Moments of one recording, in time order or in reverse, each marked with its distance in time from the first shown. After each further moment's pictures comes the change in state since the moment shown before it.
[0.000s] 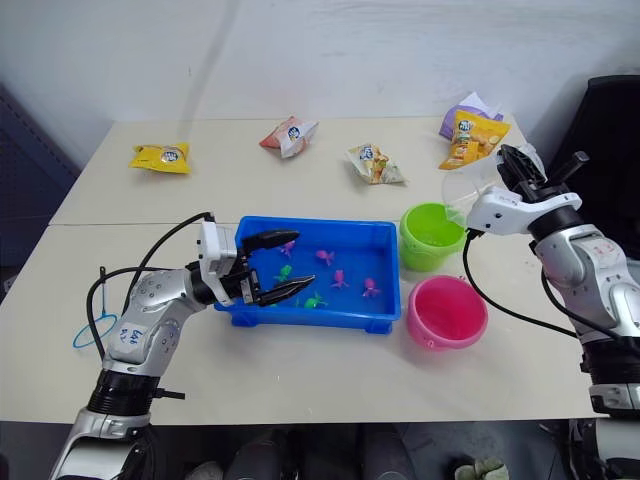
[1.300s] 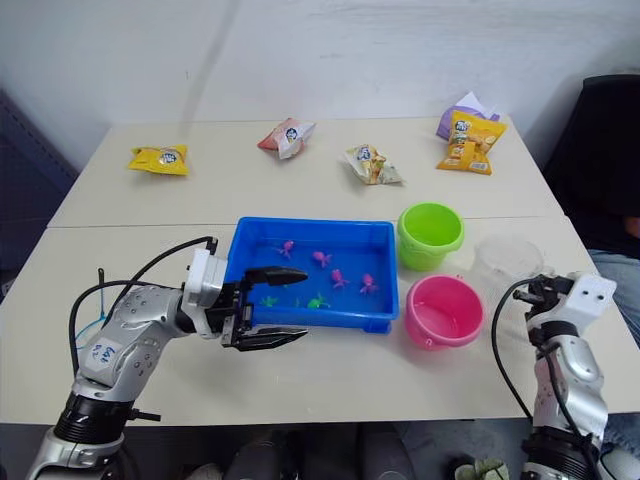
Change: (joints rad) left arm 0.105 0.113 -0.029 -0.204 -0.154 0.158 -0.153; right arm 0.357 0.547 -0.523 -0.128 1.019 0.556 0.217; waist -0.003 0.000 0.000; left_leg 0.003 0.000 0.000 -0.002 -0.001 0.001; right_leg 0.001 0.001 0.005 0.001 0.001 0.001
